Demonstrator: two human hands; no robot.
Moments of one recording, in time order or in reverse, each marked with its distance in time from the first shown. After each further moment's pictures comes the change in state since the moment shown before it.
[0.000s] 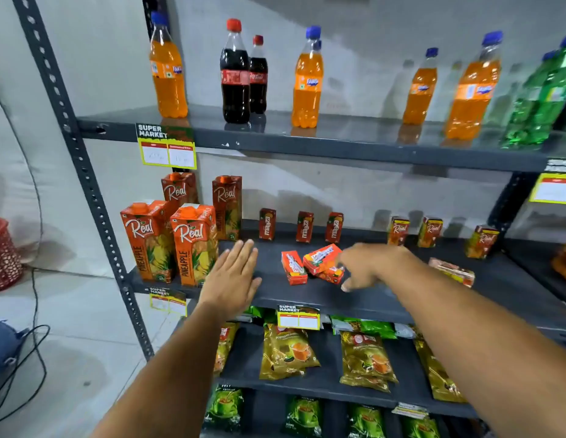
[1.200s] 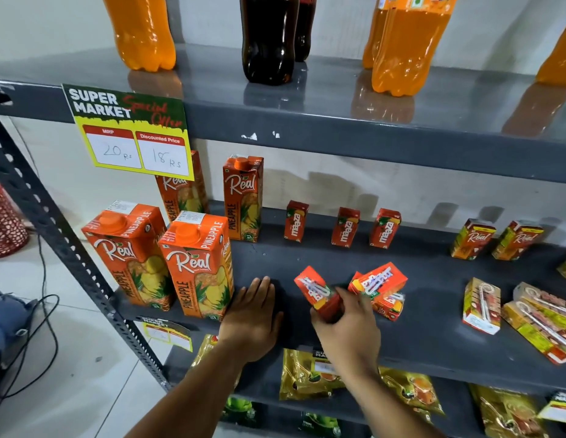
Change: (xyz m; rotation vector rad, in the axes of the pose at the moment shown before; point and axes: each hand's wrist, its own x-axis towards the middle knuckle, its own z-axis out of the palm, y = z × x) left_hand 0.034 -0.043 0.118 -0.166 -0.287 -0.117; right_hand 0.136 -0.119 0.102 0.965 0.673 0.485
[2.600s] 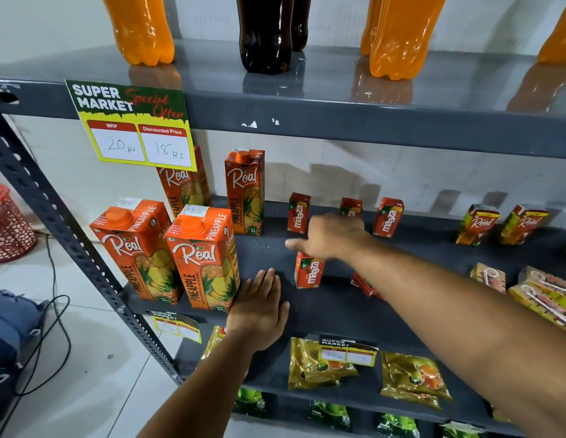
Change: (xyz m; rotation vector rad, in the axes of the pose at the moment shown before) left_hand -0.002 0.005 -0.003 0.047 -0.019 -0.009; right_hand 0.118 -0.103 -0.026 -0.715 -0.530 -0.391
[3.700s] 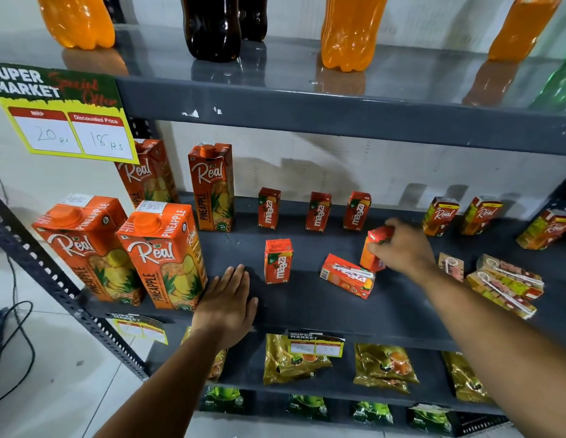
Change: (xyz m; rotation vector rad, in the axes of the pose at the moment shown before) left_hand 0.003 -0.002 0.007 -0.014 0.032 -0.010; right_hand -0.040 0.176 0.071 0.497 0.386 0.450
